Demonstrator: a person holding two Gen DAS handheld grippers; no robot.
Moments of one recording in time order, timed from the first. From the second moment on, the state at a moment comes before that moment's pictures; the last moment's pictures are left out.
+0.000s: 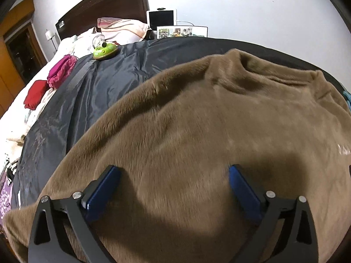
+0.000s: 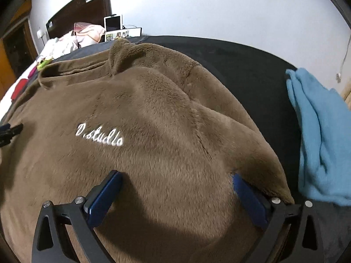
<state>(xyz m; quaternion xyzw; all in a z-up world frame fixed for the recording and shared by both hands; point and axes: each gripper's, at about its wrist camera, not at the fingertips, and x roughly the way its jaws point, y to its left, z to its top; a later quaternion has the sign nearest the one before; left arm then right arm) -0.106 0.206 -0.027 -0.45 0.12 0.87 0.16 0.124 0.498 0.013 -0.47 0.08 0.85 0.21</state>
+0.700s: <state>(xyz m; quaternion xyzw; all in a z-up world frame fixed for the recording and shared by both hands) -0.187 0.258 -0.007 -0.46 0.12 0.86 0.16 0.025 0.503 0.066 -0.45 0.08 0.87 0.18</state>
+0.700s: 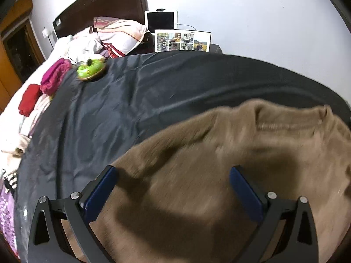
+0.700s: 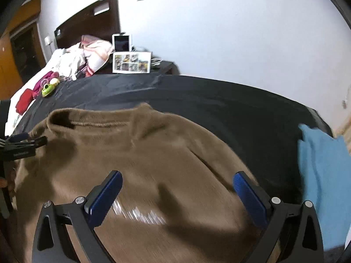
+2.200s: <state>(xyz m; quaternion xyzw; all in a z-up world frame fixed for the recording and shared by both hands) 0.055 0.291 0.041 -0.36 0.18 0.86 0.31 0.197 0.407 0.120 -0.34 -0.01 0.93 0.18</state>
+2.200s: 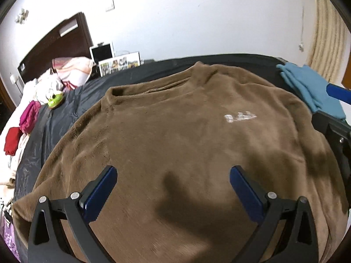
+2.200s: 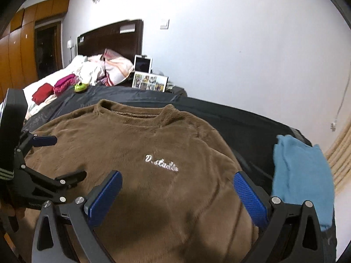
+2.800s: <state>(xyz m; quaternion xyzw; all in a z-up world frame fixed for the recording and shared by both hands) 0.126 0.310 0.012 -0.36 0.18 0.85 0.33 0.305 0.440 0.105 -0.33 0.04 0.91 0.23</state>
